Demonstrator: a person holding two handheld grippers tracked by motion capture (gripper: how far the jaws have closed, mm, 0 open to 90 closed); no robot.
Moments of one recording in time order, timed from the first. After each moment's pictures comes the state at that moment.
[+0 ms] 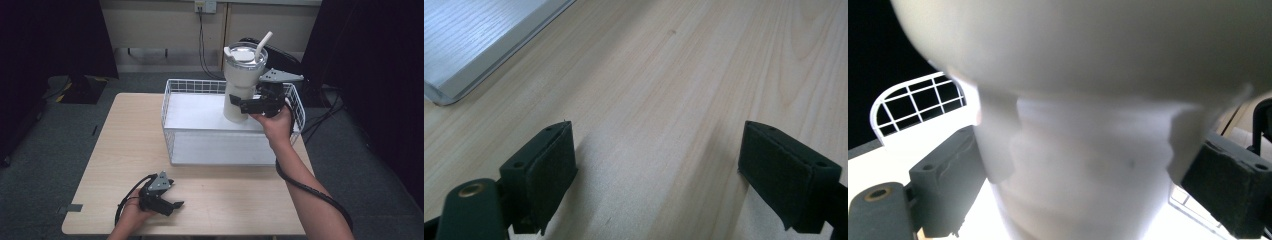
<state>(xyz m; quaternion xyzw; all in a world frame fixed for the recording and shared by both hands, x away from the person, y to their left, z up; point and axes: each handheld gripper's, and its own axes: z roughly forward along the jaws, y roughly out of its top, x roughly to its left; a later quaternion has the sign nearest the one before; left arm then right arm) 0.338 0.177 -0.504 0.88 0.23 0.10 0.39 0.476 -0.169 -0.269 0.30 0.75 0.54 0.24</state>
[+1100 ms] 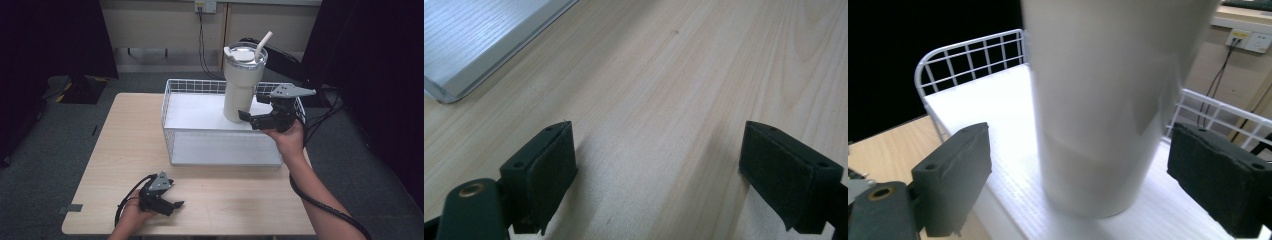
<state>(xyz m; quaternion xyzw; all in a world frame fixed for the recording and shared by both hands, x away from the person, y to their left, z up) 0.338 0.176 -0.504 0.88 0.24 0.10 0.39 0.443 -0.193 -0.284 0.29 0.76 0.54 0.20</state>
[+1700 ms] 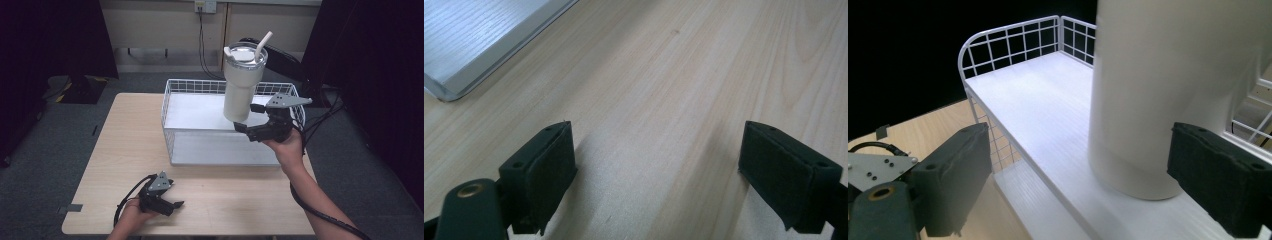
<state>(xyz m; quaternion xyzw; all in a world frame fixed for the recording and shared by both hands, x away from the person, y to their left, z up) 0.337 0.176 -0.504 0.88 0.24 0.10 0.39 0.423 -0.184 -0.293 0.27 0.78 0.54 0.18</state>
